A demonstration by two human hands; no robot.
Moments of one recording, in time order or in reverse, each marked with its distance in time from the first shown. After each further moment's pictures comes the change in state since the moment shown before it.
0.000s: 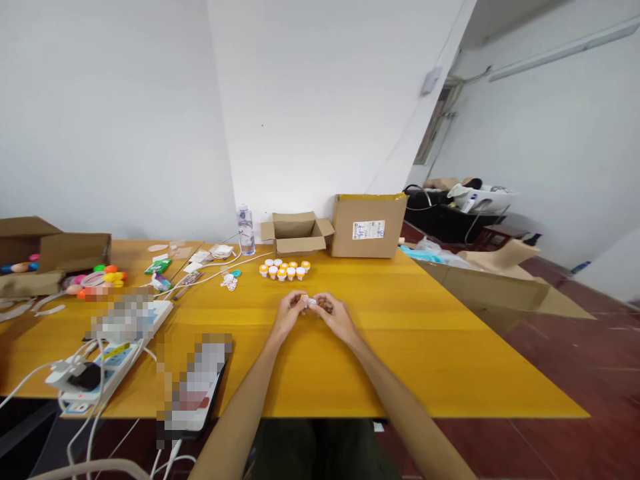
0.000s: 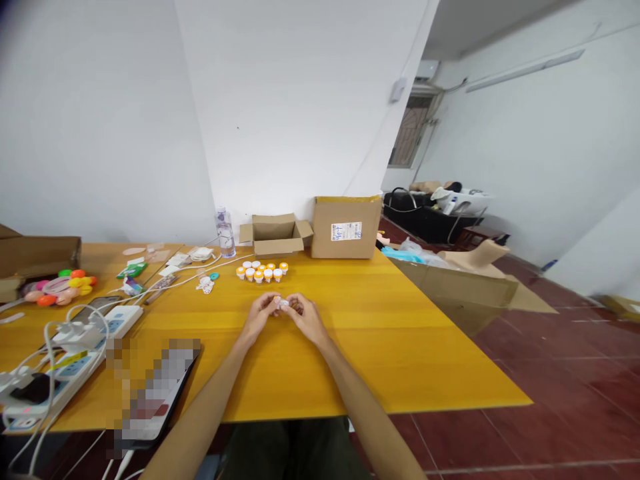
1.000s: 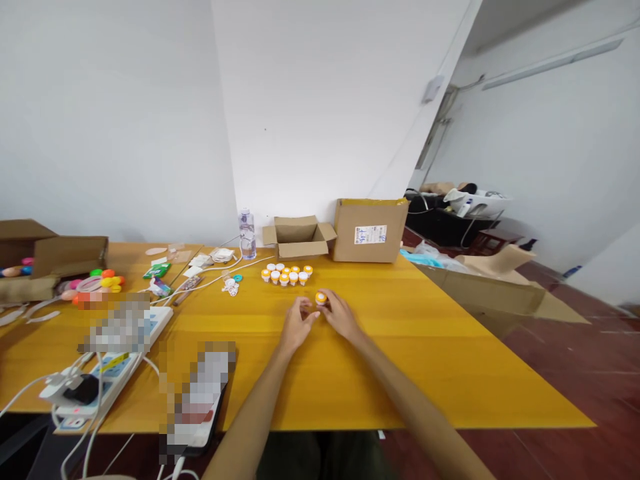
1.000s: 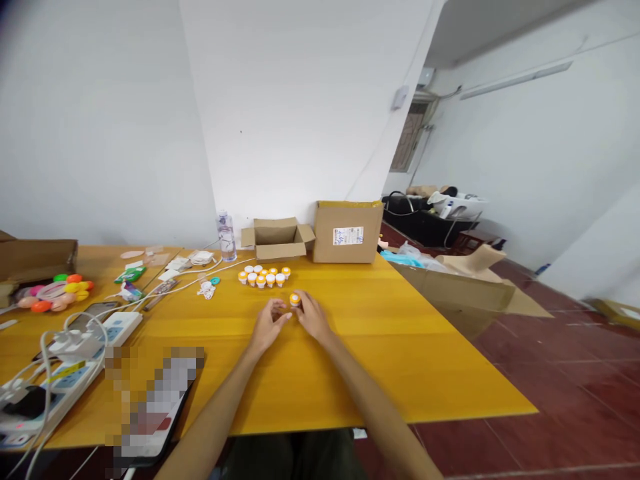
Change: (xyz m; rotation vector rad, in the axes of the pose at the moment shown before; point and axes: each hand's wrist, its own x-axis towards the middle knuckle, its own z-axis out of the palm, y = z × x) left_hand -0.005 -0.009 0.007 0.250 0.083 0.144; right_hand 0.024 0.028 -0.009 -0.508 0.066 -0.113
